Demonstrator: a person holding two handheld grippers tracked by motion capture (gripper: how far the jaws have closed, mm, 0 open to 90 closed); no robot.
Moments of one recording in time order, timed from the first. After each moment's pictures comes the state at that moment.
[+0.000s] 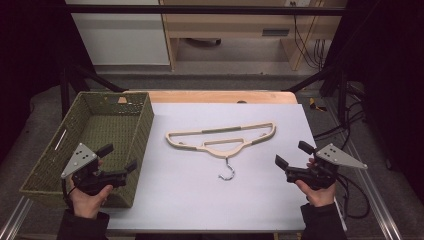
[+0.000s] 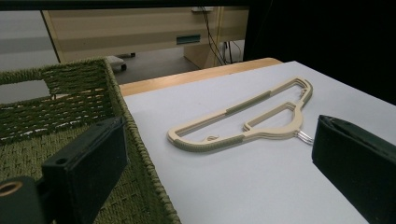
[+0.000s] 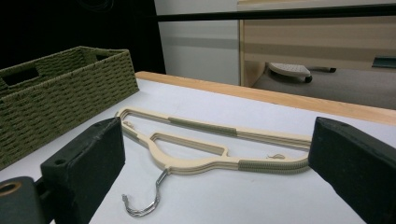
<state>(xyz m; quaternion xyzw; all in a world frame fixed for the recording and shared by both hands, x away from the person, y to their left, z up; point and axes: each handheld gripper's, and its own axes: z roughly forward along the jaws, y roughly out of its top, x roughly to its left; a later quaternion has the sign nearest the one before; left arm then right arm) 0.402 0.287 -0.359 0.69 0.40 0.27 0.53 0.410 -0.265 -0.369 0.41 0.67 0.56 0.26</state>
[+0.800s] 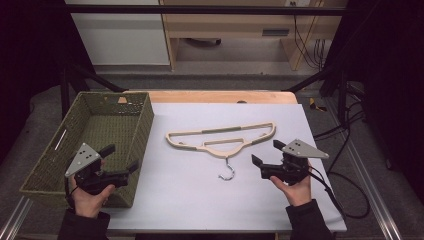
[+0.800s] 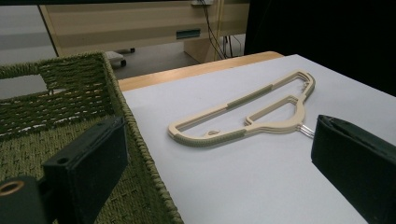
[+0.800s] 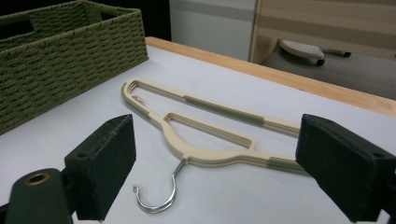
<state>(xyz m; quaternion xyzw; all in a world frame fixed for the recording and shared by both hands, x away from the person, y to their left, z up) 0.405 0.285 -0.363 0.70 0.40 0.27 0.53 0.432 -0.205 -0.374 0.39 0.73 0.51 0.25</state>
